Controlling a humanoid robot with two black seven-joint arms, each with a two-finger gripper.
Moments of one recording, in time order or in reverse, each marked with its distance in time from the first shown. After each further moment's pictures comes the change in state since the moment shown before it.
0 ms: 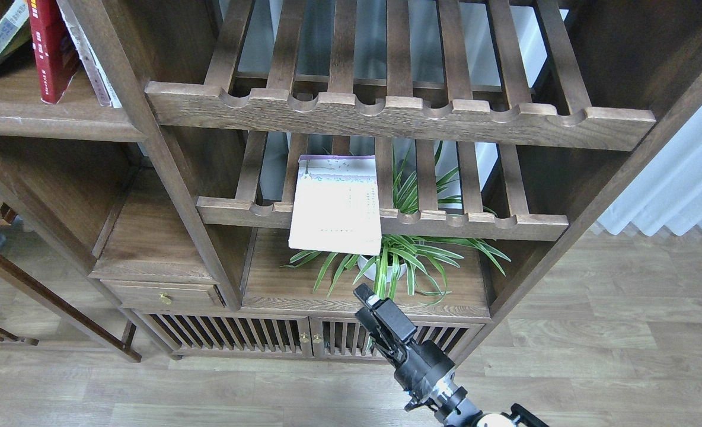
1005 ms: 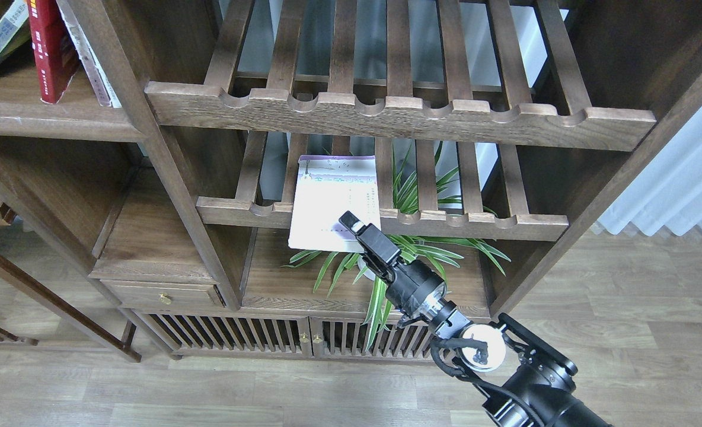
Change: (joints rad) left arm 0.014 -0.009 -0.018 0.103 -0.040 0.000 -0.005; right arm 0.292 0.000 -0.040 -0.132 0.006 -0.058 -0.022
